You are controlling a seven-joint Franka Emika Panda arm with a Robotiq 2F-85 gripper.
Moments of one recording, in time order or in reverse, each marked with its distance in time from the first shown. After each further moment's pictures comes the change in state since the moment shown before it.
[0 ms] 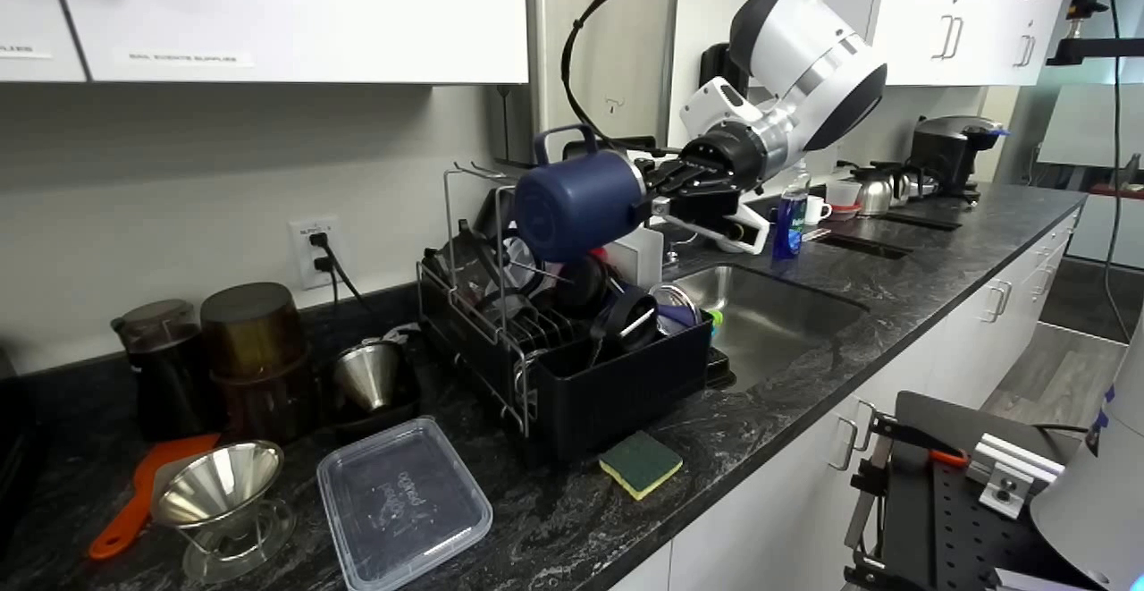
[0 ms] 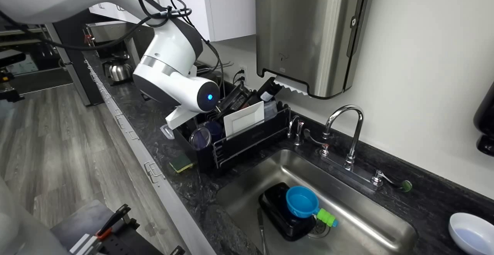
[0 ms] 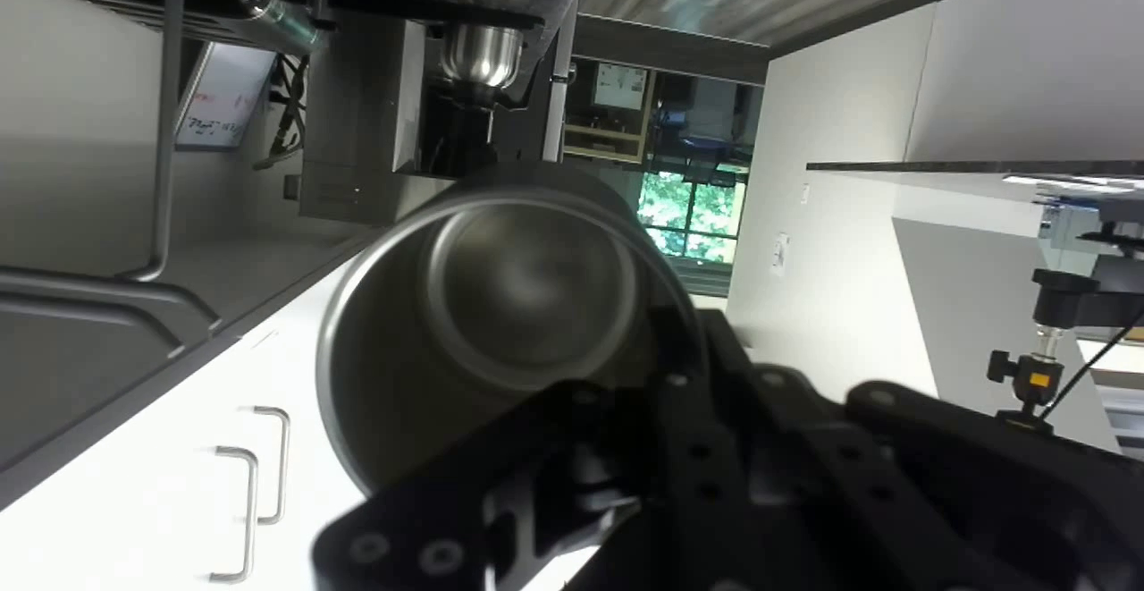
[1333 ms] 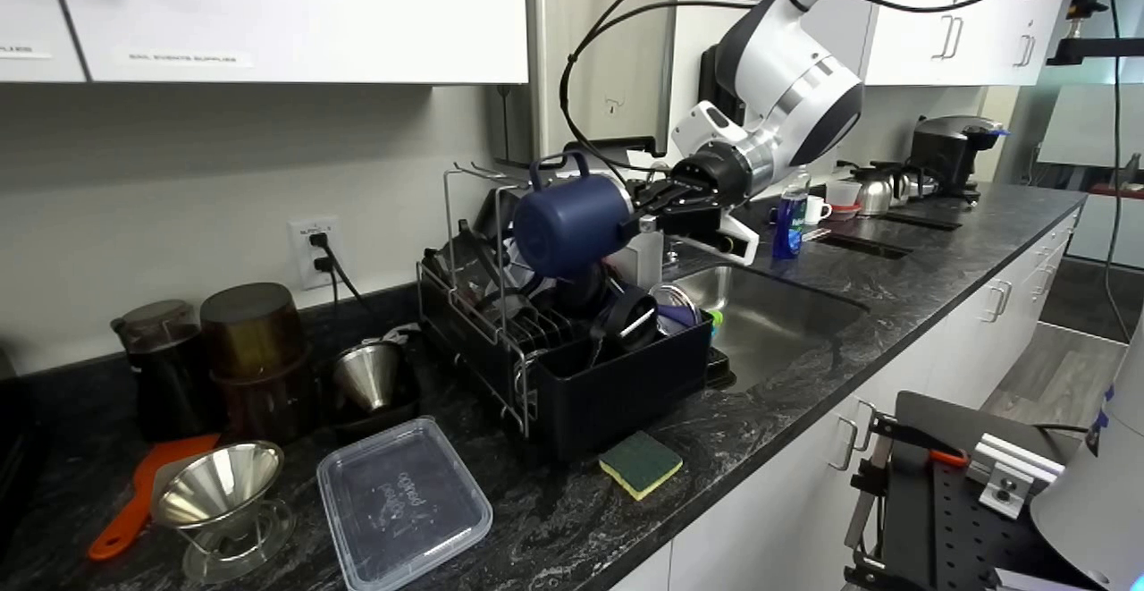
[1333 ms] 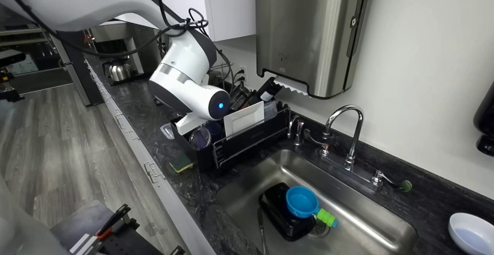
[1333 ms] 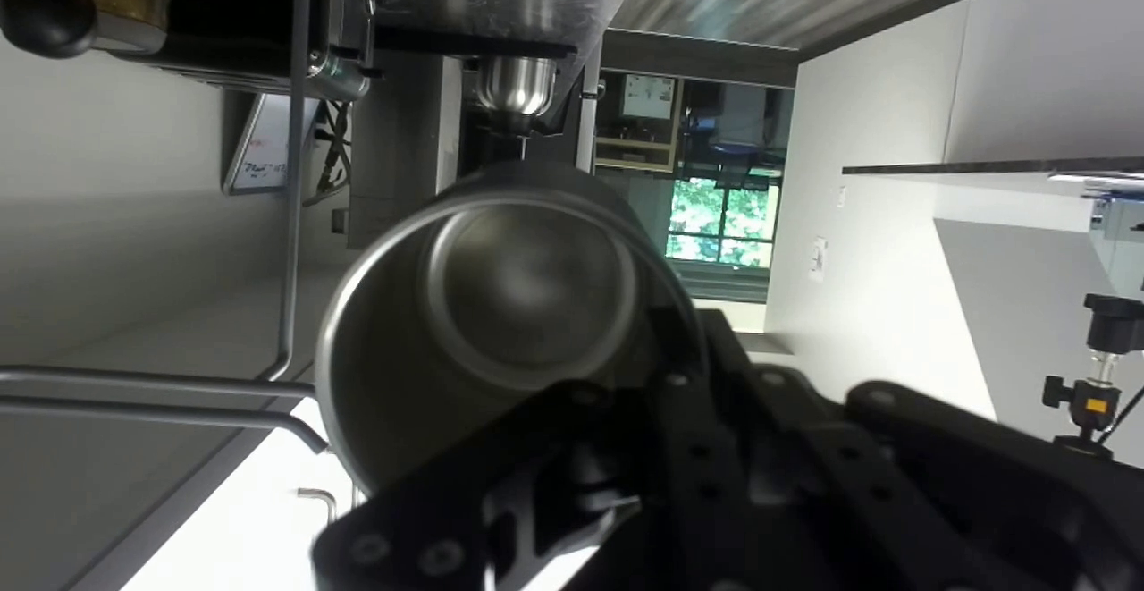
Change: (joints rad) arm -0.039 0.106 -0.002 0.054 0.007 0.001 -0.007
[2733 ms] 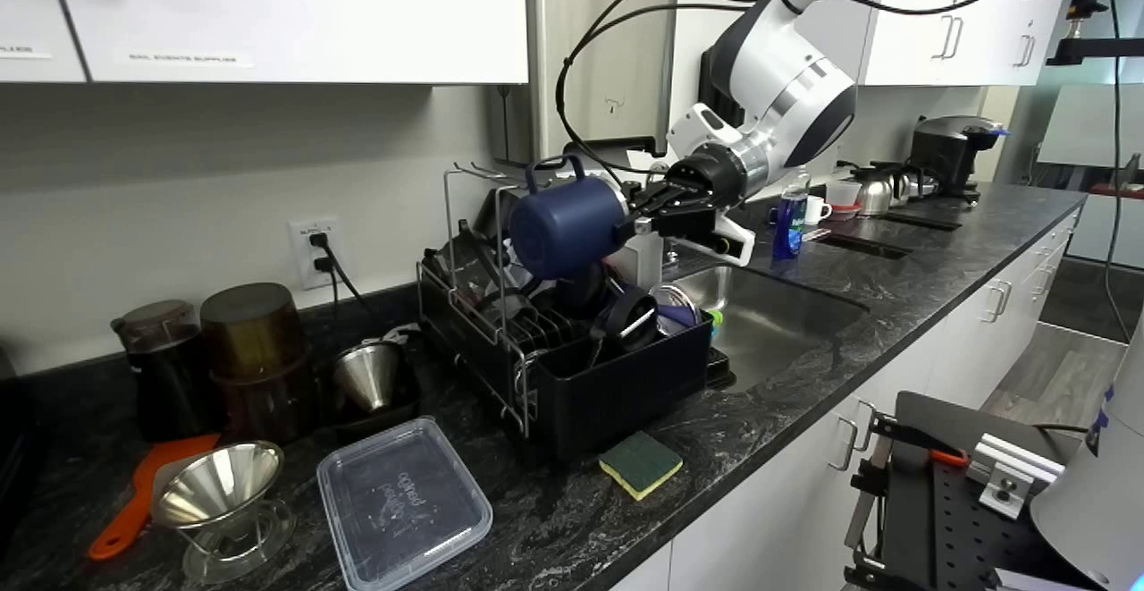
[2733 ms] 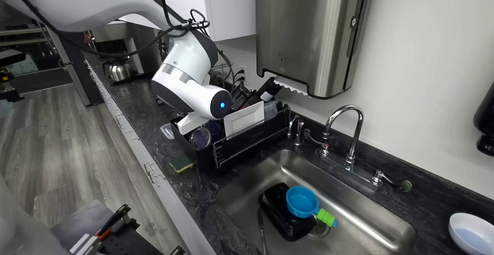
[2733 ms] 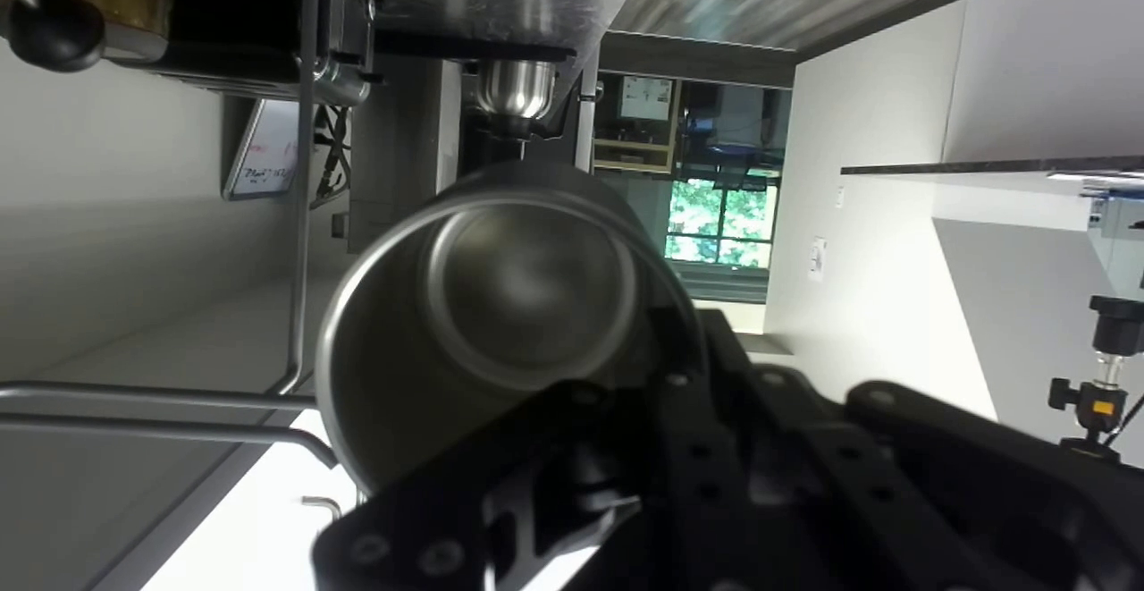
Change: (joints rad) arm 0.000 0.019 0.004 0.017 0.000 0.001 0.005
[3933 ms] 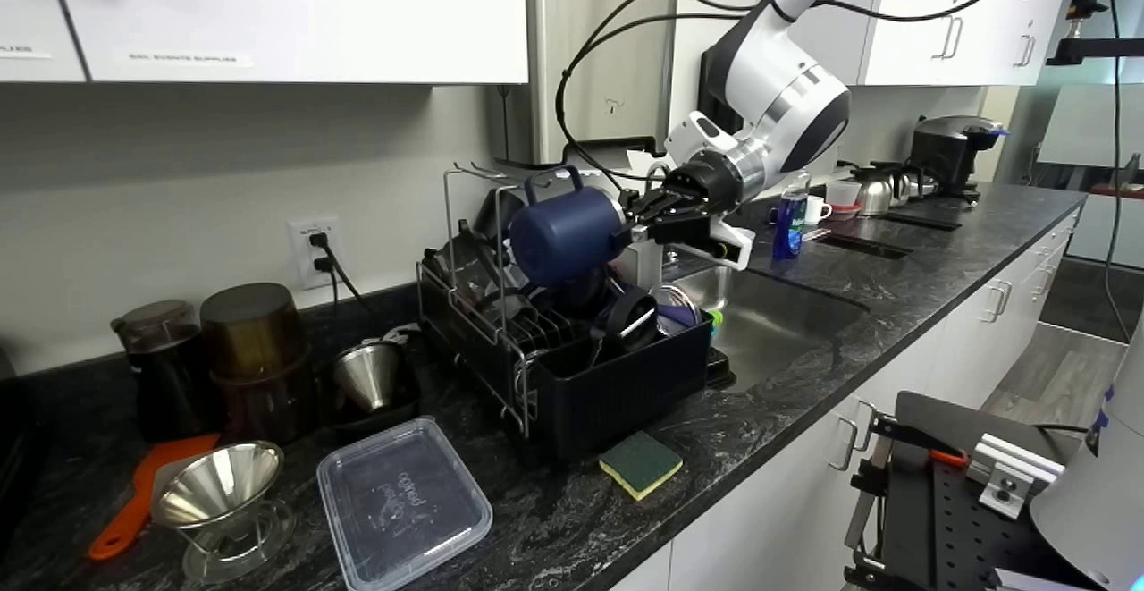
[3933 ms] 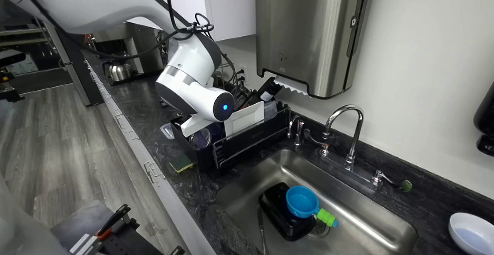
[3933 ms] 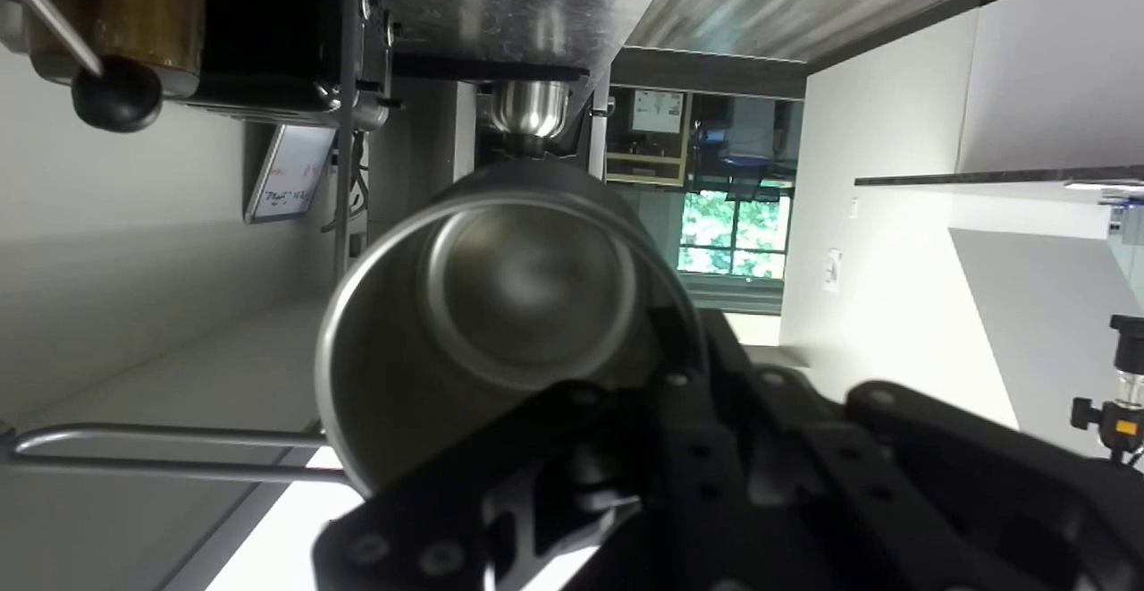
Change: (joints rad) arm -0.003 0.033 -0.005 0.016 0.000 0.017 0.000
